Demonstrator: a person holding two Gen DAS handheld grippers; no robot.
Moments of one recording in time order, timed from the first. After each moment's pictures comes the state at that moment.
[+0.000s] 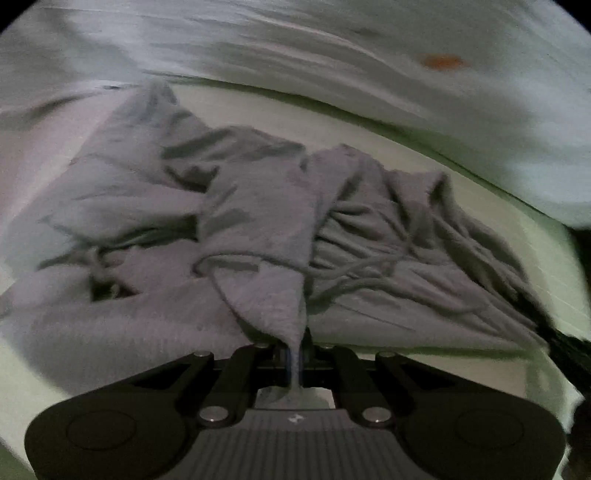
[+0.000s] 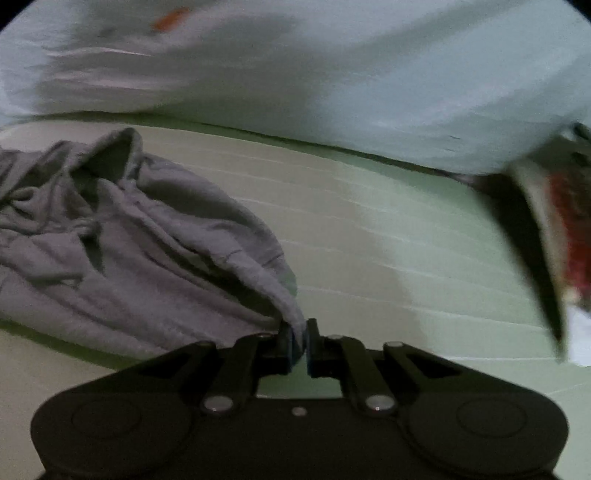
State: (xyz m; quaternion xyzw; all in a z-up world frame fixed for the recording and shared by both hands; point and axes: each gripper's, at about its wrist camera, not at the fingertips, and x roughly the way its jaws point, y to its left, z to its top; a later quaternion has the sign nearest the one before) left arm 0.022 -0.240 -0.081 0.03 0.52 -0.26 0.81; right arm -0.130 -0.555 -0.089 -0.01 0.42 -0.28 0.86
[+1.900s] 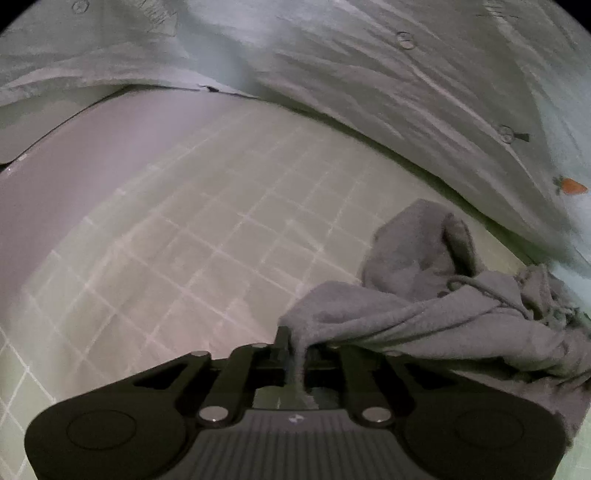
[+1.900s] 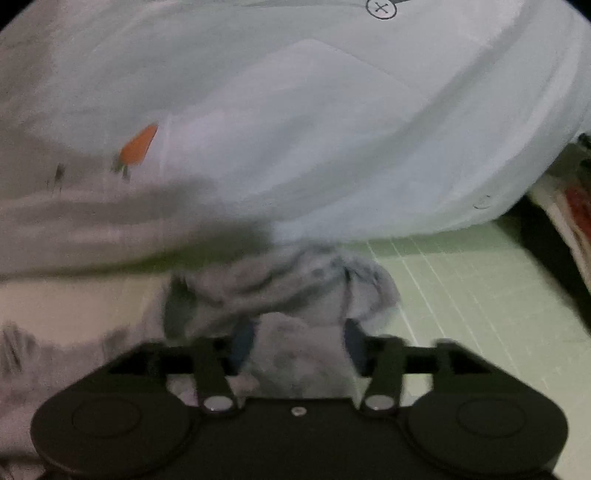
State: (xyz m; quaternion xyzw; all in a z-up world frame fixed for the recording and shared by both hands) left arm 0.168 -0.063 -0.100 -0.05 0.49 -0.16 0.86; right arm 0.009 -0.523 -0.018 0.12 0.33 -0.34 0.87
